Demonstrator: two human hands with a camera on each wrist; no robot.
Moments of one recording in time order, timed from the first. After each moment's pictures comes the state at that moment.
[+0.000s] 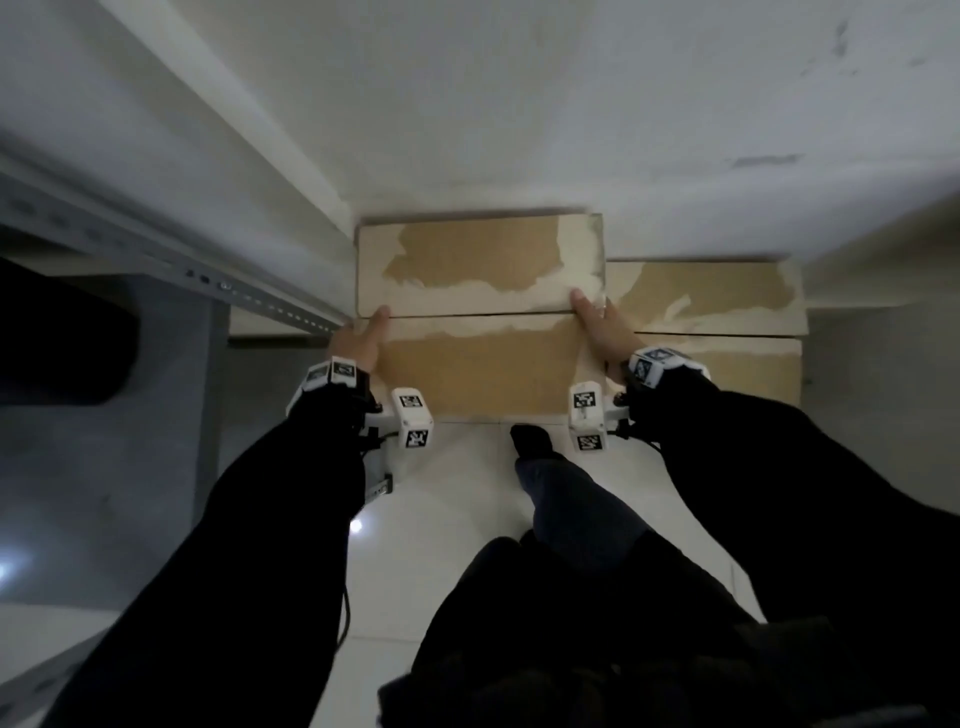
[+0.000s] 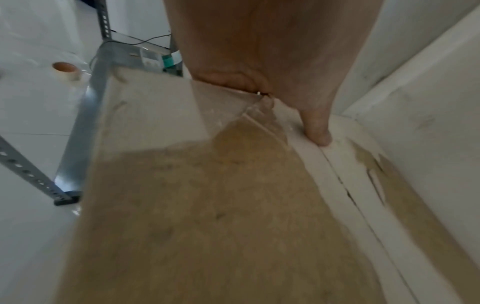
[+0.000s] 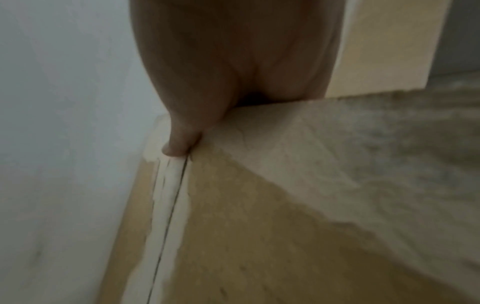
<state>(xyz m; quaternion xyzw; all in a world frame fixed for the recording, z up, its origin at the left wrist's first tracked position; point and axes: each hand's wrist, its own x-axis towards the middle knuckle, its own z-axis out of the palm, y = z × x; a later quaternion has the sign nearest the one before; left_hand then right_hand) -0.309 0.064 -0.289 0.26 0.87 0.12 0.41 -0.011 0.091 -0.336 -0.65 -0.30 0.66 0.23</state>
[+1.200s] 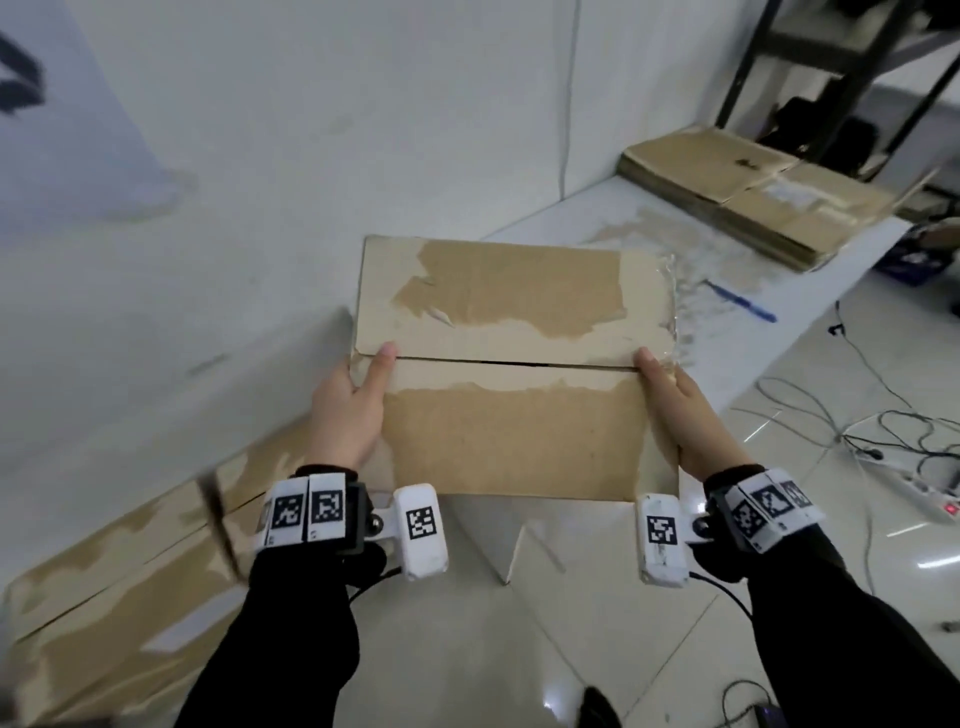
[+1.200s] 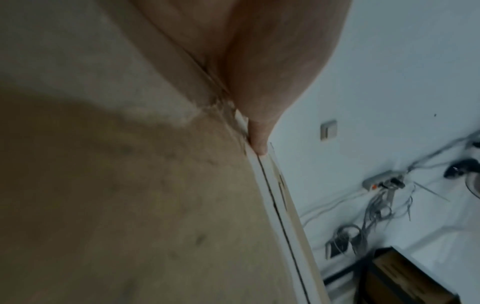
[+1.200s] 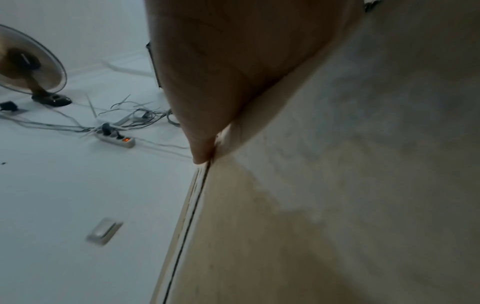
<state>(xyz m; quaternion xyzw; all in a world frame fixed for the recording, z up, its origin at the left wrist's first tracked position) 0.214 -0.141 -0.049 0.68 0.51 0.28 0.45 0.462 -0.317 -0.066 -0.73 -0.21 0.32 0.57</state>
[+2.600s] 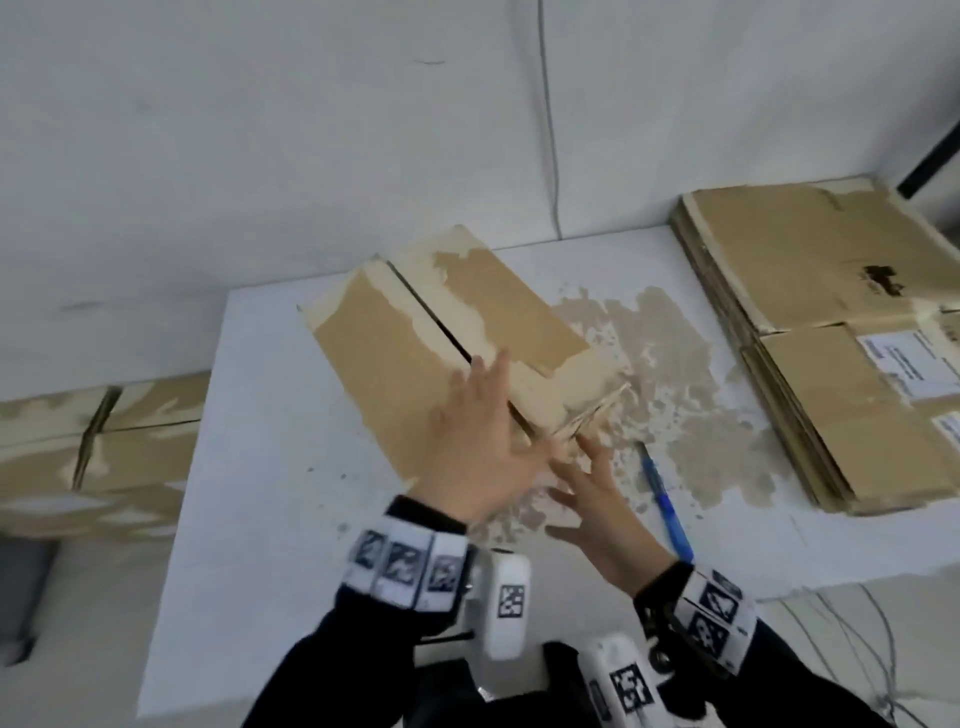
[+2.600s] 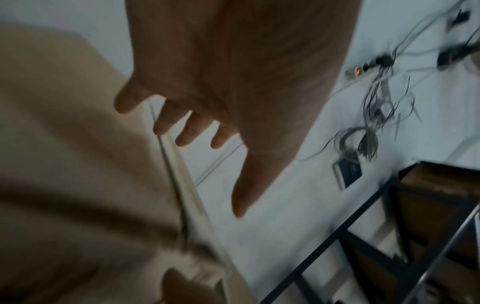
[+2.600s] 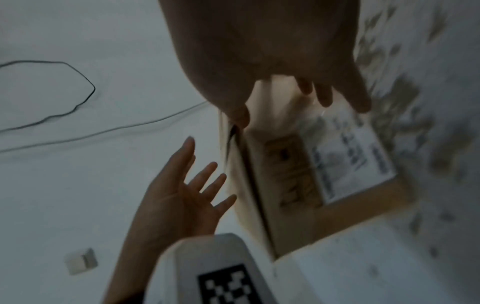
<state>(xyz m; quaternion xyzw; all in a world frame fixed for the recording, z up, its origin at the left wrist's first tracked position) 0.739 -0.177 -0.063 0.75 0.58 0.05 0.30 0.875 -0.234 -0.126 -0.58 -0.22 0.67 0.40</state>
